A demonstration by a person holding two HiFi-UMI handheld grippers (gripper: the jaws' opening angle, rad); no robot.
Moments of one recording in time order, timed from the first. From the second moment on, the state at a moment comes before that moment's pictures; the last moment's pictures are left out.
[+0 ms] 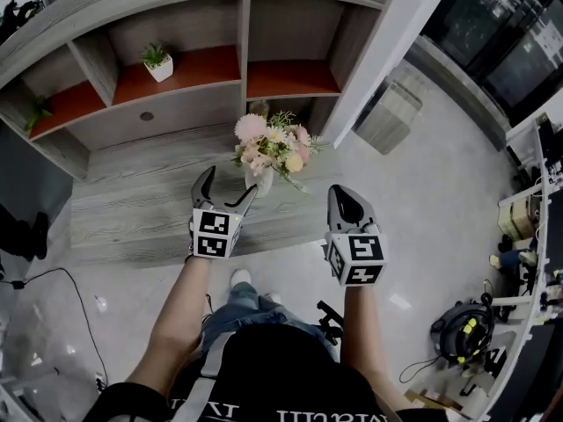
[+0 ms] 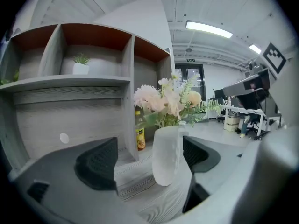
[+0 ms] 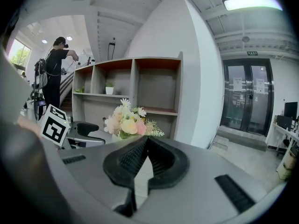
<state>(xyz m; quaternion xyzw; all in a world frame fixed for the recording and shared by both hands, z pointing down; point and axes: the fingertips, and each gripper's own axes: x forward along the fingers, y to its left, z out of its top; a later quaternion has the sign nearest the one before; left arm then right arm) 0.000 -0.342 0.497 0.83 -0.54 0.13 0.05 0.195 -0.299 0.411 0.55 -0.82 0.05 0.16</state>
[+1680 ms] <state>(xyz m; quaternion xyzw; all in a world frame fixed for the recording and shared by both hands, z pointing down) -0.058 -0.360 0.297 0.79 -0.60 0.02 -0.12 0.194 -0.342 0.293 0.56 -0.82 -0.06 0.06</state>
